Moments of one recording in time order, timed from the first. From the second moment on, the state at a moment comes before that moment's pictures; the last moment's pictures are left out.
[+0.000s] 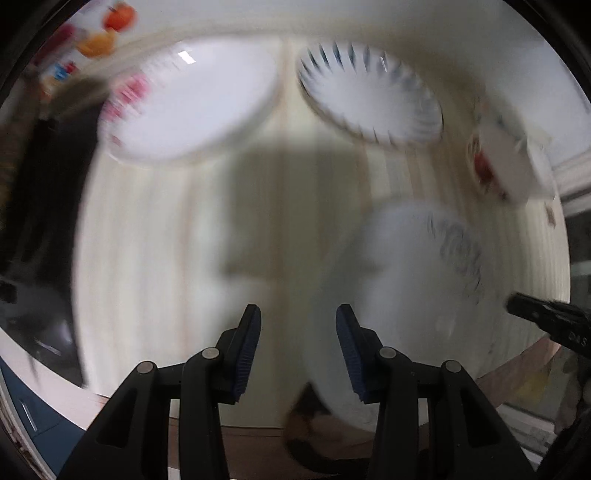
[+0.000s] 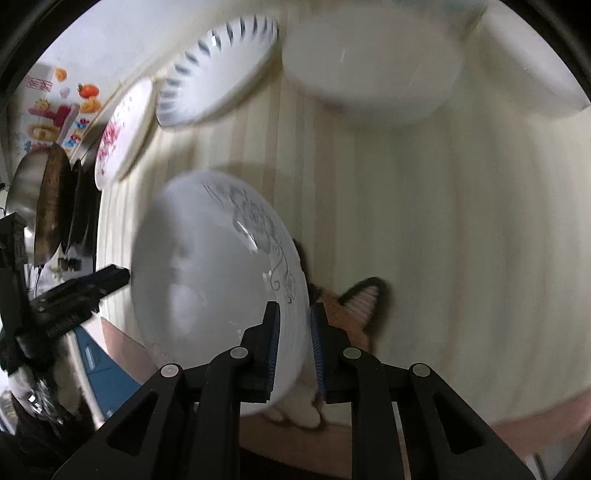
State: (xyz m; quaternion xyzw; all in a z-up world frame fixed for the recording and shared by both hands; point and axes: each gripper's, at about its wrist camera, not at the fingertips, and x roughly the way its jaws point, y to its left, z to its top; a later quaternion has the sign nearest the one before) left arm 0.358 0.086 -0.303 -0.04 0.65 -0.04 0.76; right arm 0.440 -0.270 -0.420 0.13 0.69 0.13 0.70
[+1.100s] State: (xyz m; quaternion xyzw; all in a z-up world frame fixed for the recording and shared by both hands) left arm 0.502 0.228 -0.383 -0.25 0.60 0.11 0.75; right arm 0.731 0.022 -0.455 -0.02 0.62 0.29 0.73
